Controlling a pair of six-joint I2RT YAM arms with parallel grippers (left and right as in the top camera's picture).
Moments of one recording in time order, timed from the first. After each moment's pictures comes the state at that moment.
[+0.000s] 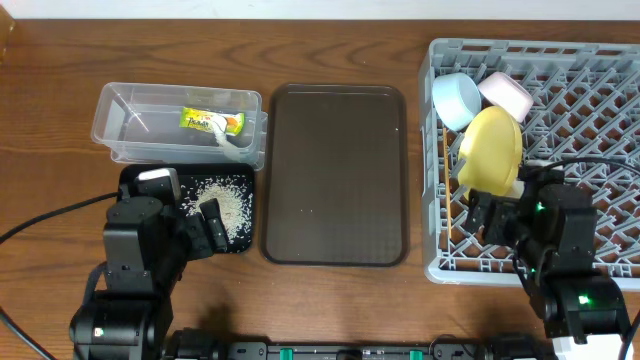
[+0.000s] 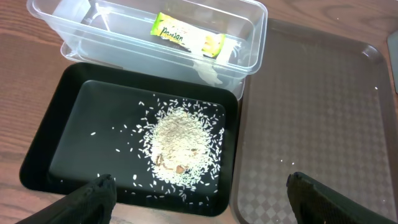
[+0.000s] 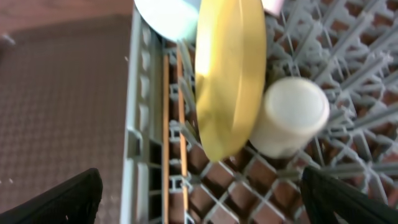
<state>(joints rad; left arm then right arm) -0.05 0.69 0.90 -0.96 -0.04 -0.25 0.07 0.77 0.74 -0.74 0.03 0.23</state>
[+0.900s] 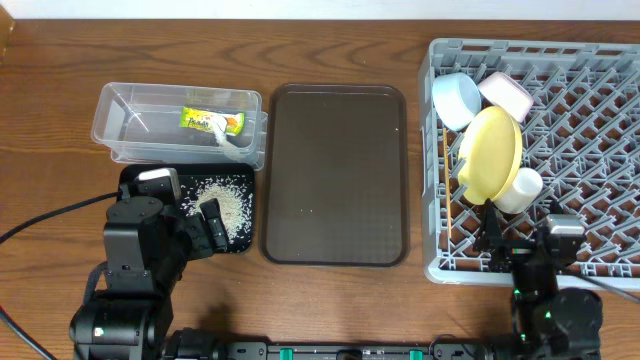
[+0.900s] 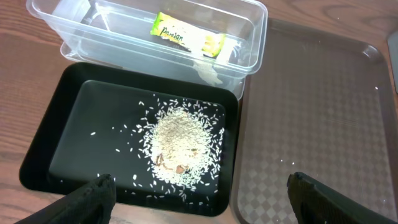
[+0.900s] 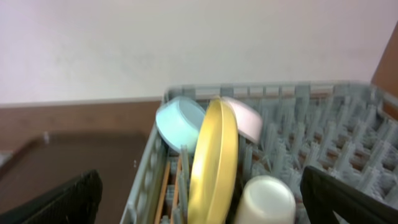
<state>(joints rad) -0.05 0.69 0.90 -0.96 -0.04 -0.25 0.07 0.08 0.28 -0.27 0.07 0.08</state>
